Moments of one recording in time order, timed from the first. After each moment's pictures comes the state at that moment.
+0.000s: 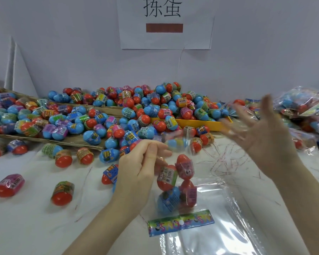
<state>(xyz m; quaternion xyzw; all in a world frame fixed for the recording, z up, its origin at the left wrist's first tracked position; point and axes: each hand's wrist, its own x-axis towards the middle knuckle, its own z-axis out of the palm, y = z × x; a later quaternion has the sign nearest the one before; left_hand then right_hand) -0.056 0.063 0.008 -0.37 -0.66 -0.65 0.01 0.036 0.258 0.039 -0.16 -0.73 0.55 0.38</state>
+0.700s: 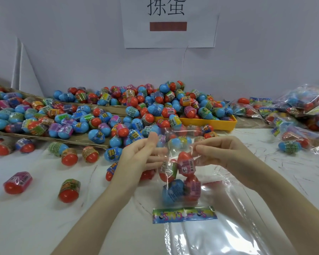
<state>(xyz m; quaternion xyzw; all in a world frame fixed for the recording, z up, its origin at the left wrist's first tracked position) -0.080 0.062 0.011 -0.25 -0.63 -0.70 -0.21 0.026 0.230 0.023 -0.06 -0.76 0.63 0.13</state>
